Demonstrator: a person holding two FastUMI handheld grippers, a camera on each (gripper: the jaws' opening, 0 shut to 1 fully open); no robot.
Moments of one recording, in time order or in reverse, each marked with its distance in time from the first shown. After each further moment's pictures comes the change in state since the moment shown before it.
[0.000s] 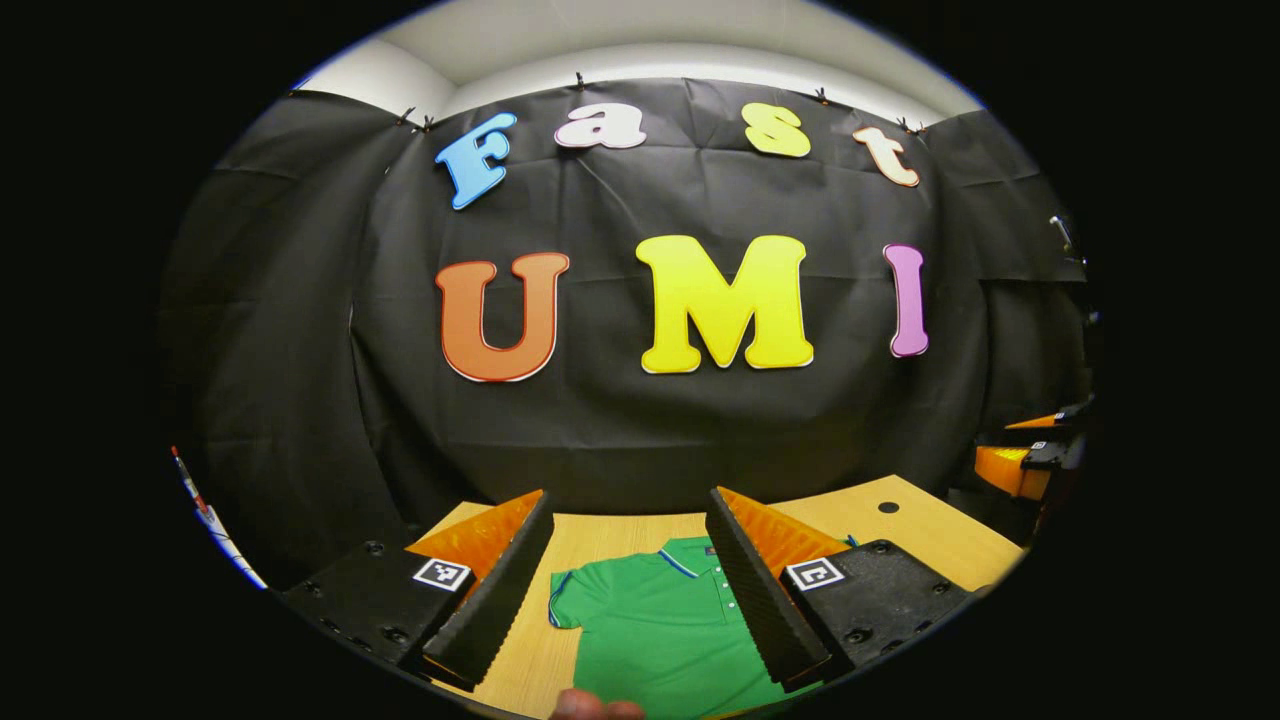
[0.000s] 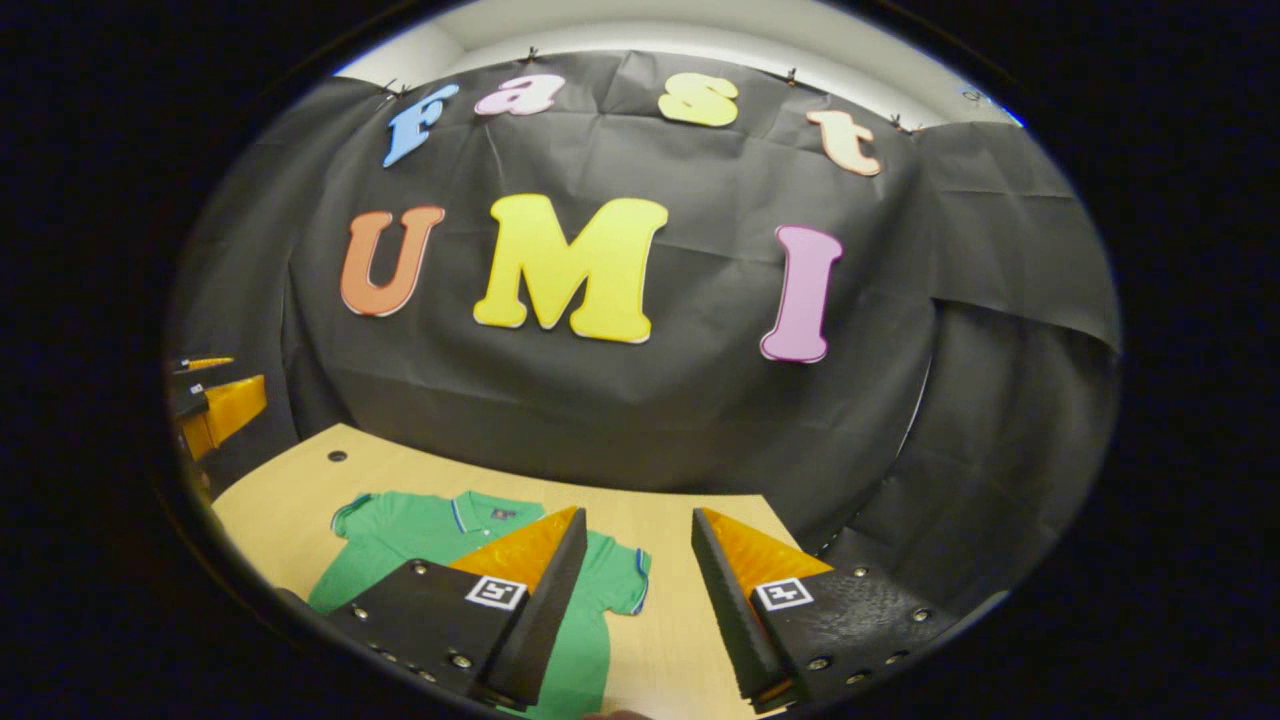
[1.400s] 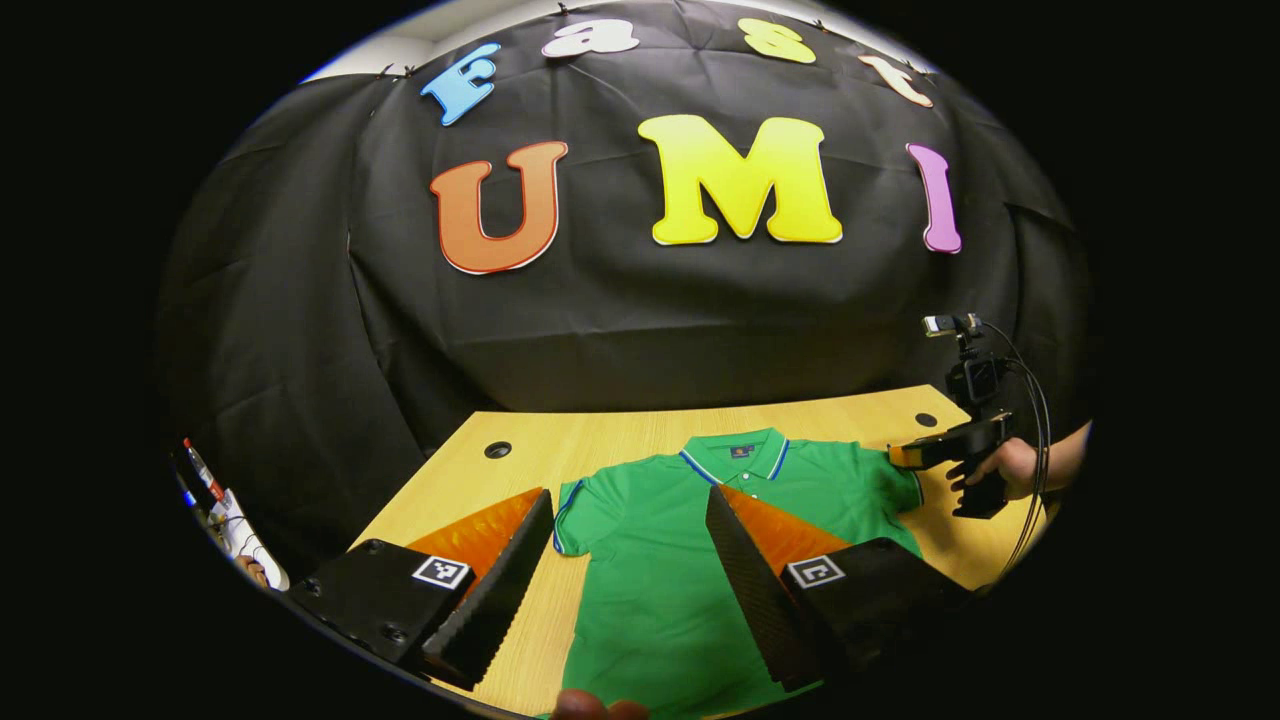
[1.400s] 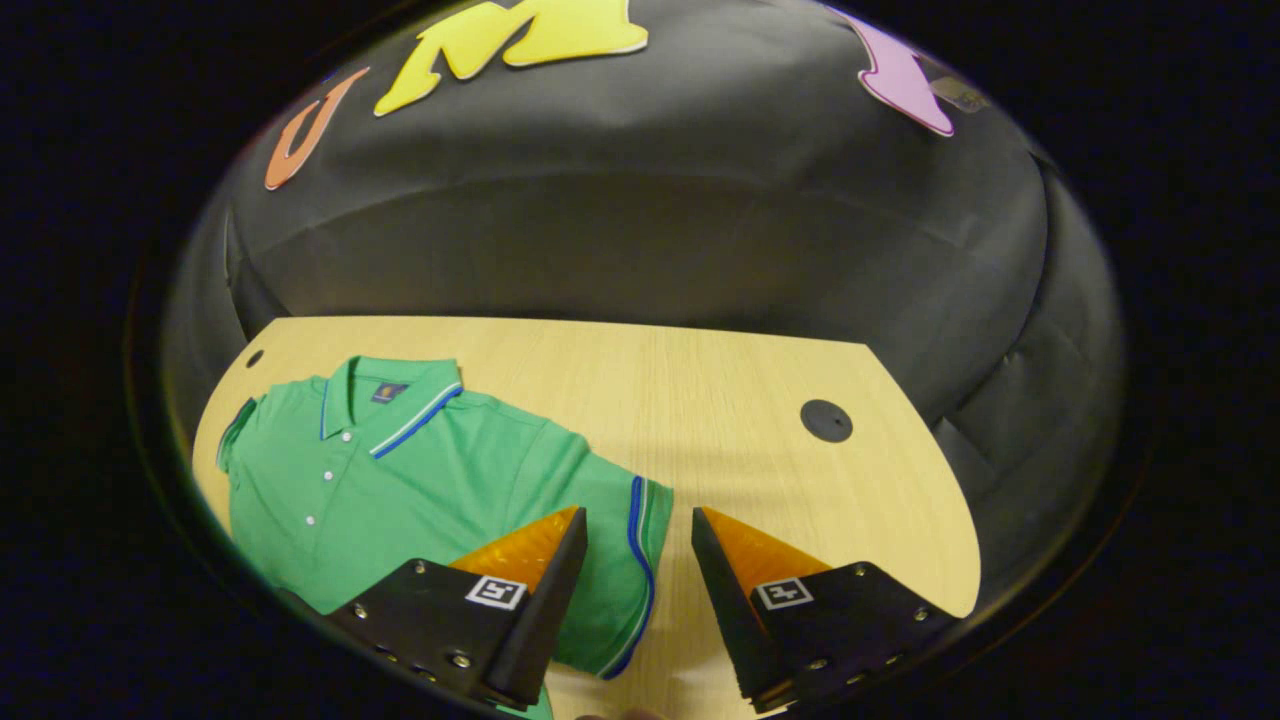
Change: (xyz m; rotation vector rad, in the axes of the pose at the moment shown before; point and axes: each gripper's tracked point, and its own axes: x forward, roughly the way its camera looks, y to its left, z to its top) left arm 0.013 0.003 -0.105 0.048 0.315 0.072; right arm 0.283 -0.009 -0.210 0.036 0.477 0.069
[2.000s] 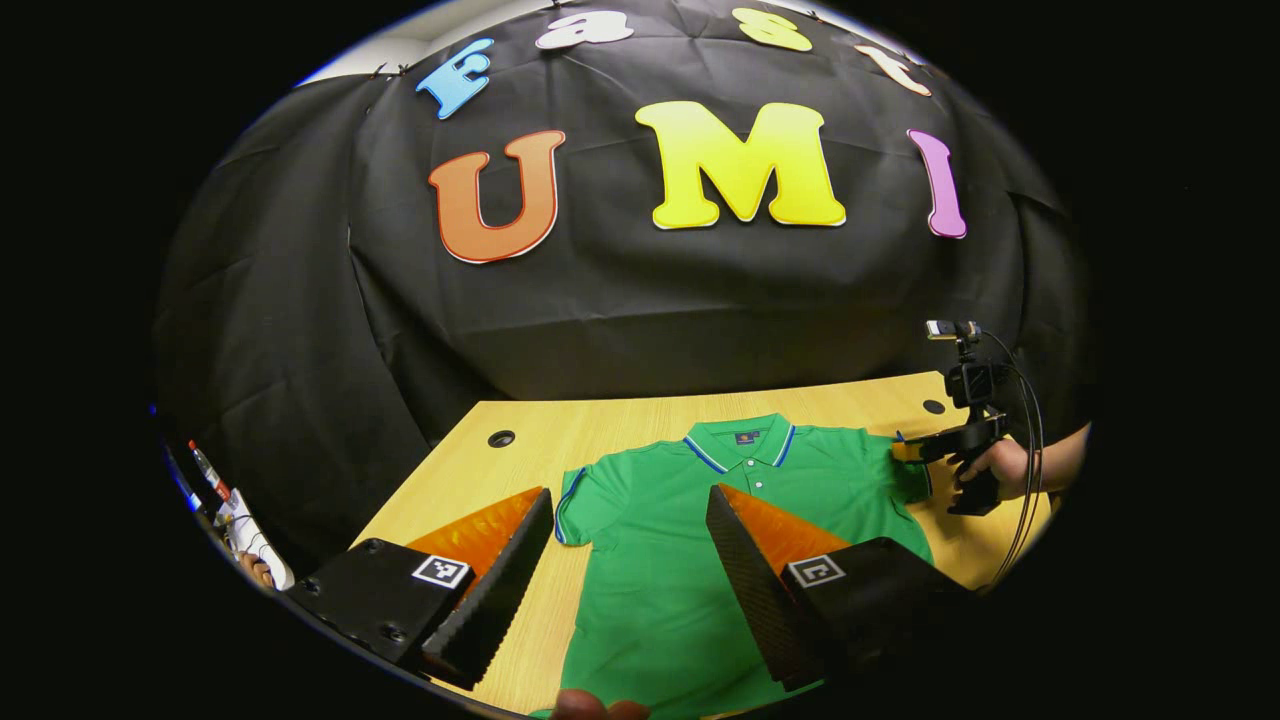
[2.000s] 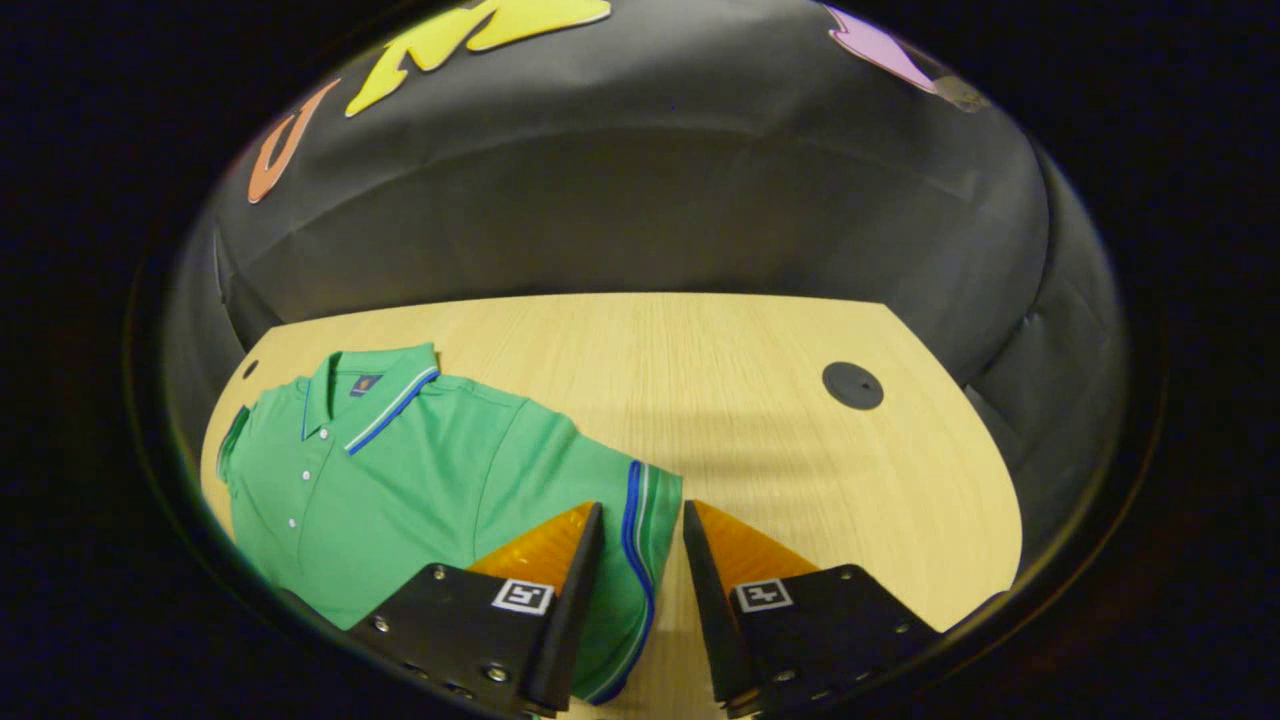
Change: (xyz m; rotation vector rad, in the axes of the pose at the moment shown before) left arm 0.000 -0.004 -0.003 0.006 0.018 0.016; right arm 0.021 0.000 -0.022 0.079 0.065 0.057
